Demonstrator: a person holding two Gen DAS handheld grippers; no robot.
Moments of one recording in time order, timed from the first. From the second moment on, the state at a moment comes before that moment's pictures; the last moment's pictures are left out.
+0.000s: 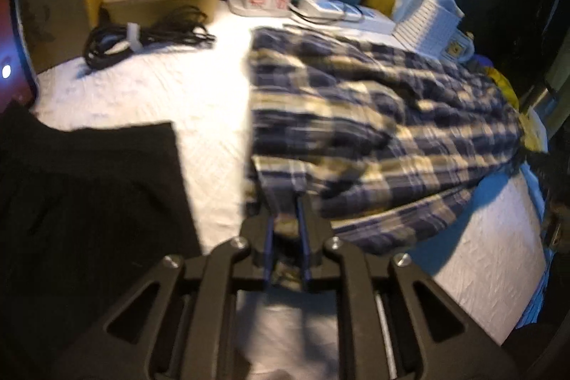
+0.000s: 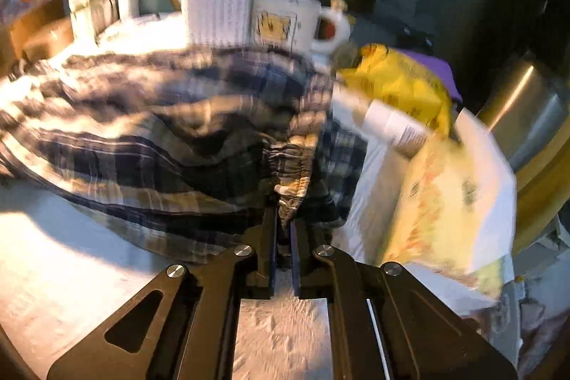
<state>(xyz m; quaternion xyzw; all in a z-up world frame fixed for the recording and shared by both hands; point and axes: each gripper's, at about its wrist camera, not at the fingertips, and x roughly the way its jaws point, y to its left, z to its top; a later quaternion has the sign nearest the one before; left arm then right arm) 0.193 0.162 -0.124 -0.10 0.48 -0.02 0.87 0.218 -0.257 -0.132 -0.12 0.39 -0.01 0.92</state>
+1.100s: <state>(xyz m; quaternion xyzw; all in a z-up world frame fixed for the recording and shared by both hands) 0.374 0.164 -0.138 -0.05 0.50 -0.12 0.86 0.352 -0.260 -0.100 -0.08 0.41 0.05 0.91</state>
